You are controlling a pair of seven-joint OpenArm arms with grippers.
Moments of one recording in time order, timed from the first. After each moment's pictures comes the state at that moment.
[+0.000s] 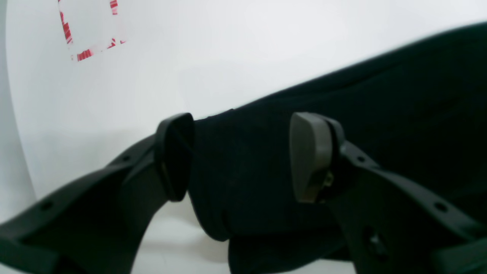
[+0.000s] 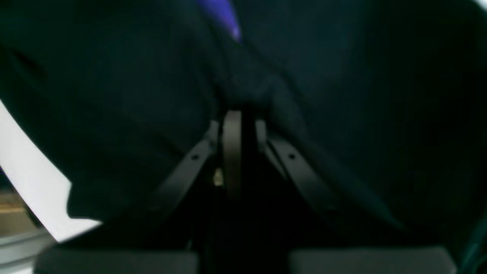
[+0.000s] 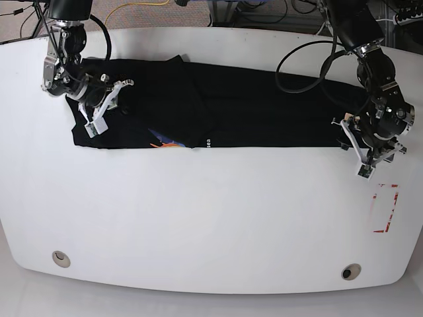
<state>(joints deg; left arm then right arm) -5.5 -8.3 -27.1 101.1 -1.6 -42.1 66.0 -10.3 20.9 14.4 82.3 42.6 40.0 -51.4</state>
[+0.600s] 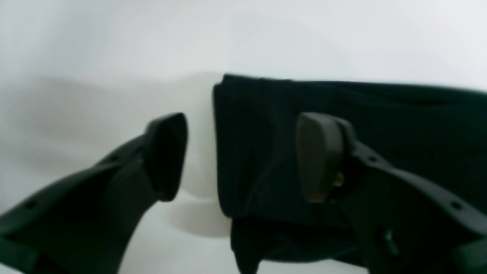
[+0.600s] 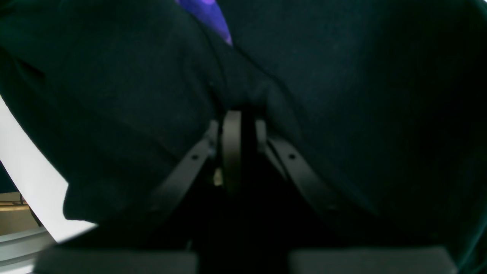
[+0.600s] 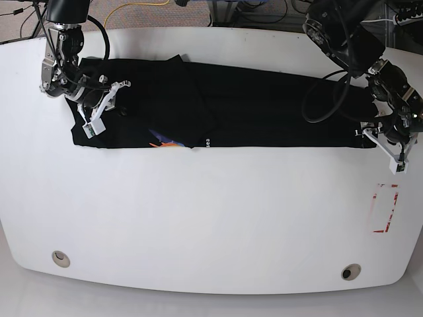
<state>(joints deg) -15.1 -5.2 -48.0 90.7 -4.6 -42.0 76.6 -9.6 21.7 14.3 80.3 42.8 40.4 -51.0</state>
